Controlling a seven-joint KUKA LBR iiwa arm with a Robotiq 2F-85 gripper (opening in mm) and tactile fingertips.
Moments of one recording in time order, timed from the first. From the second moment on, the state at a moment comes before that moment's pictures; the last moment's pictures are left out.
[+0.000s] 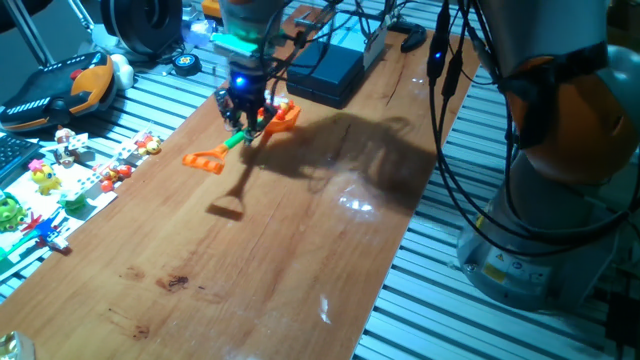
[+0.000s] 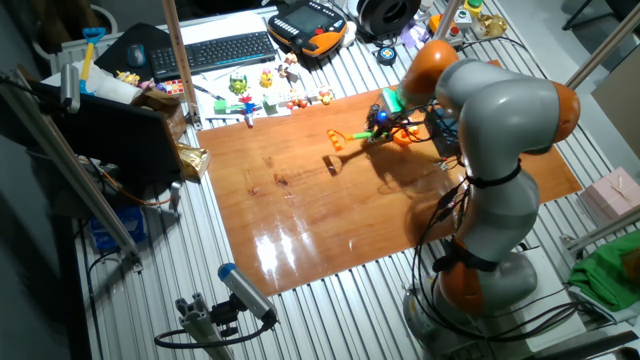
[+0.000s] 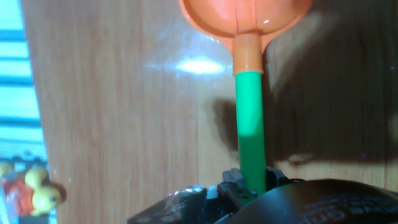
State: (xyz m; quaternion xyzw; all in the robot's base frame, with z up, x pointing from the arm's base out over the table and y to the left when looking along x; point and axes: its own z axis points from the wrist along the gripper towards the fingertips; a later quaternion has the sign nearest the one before) arm 0.588 0.002 0.083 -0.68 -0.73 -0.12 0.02
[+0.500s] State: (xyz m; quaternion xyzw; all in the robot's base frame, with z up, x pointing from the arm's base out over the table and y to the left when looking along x) arm 0.587 0.022 0.090 -0.67 -0.73 -0.10 0.00
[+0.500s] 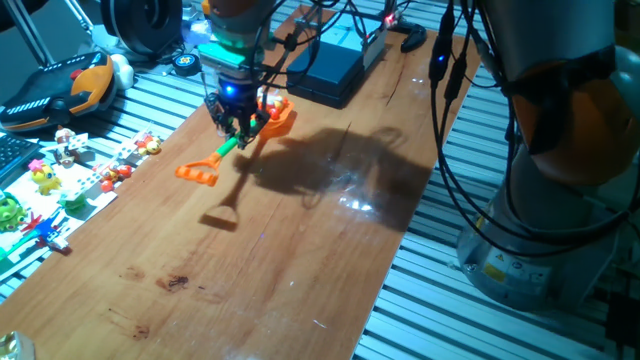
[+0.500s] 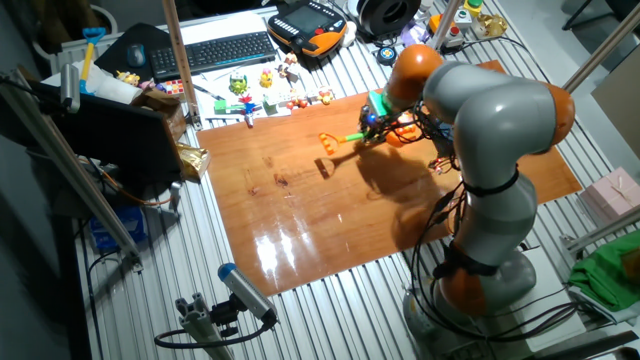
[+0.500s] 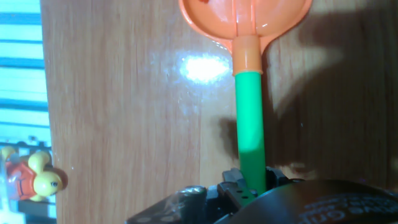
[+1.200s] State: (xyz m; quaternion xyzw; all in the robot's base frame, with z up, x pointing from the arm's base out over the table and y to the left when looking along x) arm 0.561 0.084 0.099 -0.70 -0.71 -0.07 -0.04
